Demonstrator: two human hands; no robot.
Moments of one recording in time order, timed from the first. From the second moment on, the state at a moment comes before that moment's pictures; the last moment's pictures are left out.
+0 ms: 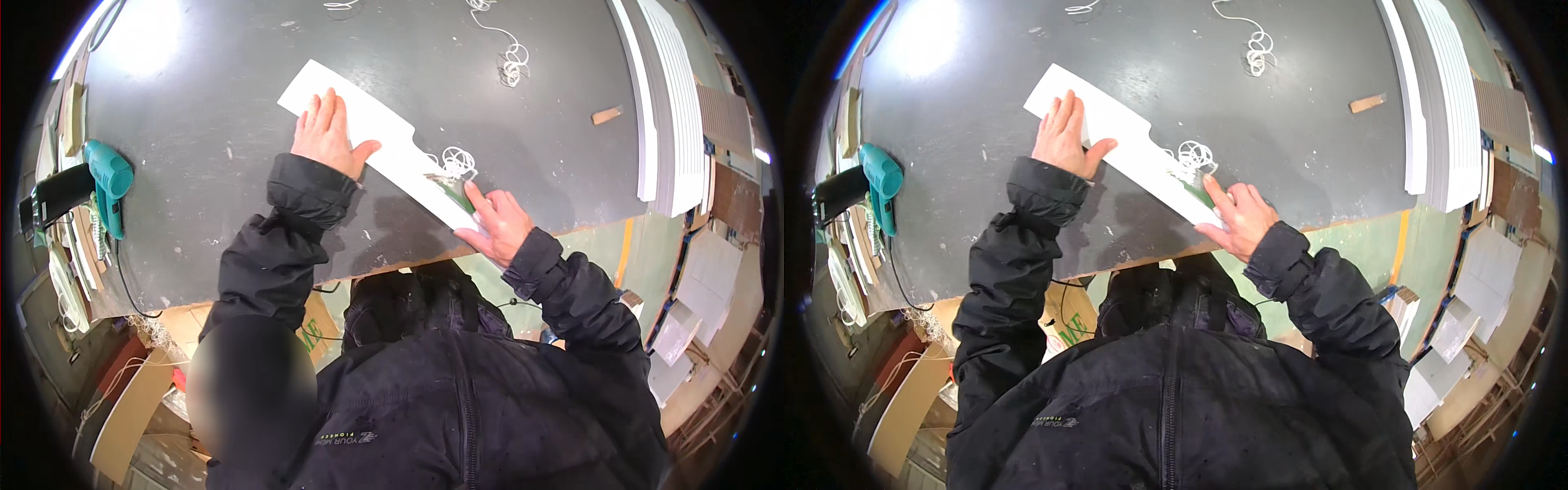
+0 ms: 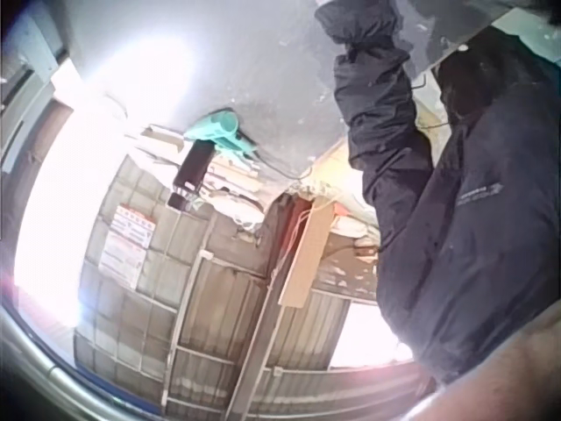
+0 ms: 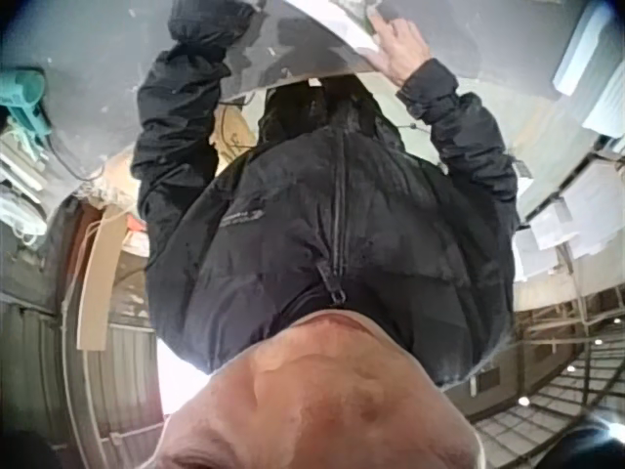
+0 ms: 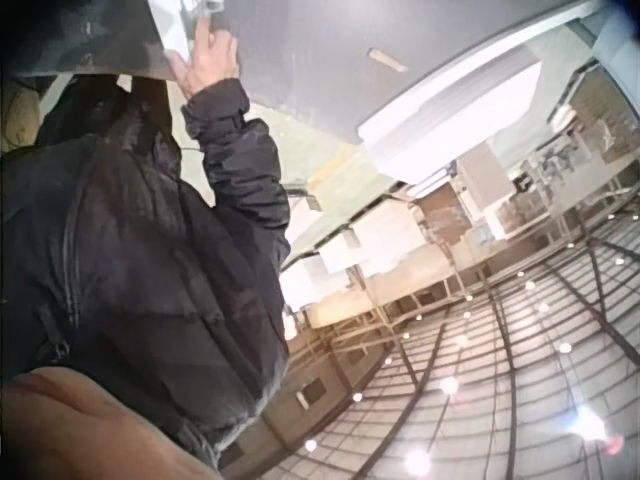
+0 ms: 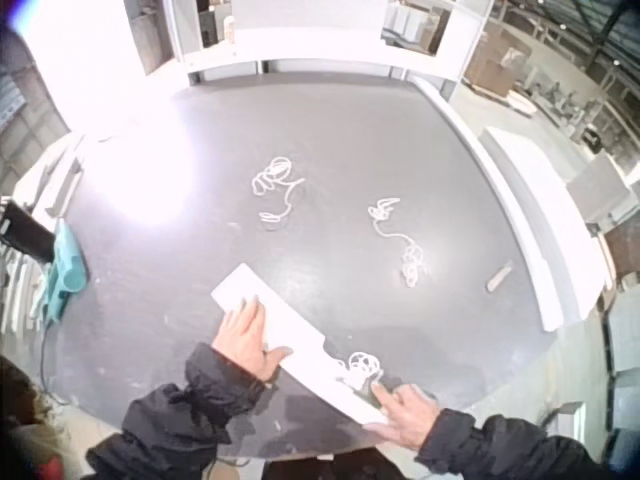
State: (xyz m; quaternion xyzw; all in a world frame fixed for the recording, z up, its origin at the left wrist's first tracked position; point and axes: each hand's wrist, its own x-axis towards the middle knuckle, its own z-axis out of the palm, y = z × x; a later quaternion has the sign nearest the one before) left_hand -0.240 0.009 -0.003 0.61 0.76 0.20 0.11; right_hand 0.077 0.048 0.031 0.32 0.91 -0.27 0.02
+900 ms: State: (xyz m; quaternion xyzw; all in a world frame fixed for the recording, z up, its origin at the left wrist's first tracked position) left_hand -0.236 0.008 -0.006 0.60 0.76 0.23 0.10; right_hand 0.001 0.066 0.029 0.42 0.87 -0.25 -0.03
